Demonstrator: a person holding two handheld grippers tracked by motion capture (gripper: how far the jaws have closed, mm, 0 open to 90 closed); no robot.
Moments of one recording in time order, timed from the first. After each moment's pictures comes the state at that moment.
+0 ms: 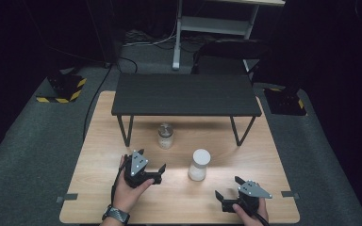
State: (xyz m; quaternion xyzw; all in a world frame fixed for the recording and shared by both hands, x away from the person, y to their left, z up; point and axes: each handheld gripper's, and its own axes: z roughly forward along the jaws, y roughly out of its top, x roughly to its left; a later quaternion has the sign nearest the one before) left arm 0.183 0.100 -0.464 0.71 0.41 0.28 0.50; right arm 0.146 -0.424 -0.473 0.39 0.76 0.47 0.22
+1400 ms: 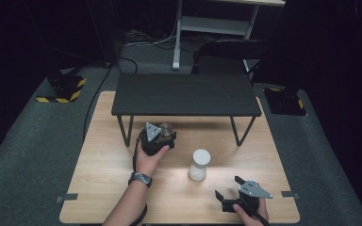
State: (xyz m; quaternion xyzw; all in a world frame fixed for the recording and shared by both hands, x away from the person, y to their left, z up) left arm 0.279 0.058 -0.475 0.66 0.47 0.28 0.52; right arm 0.147 -0.426 -0.475 0.38 0.76 0.48 0.22
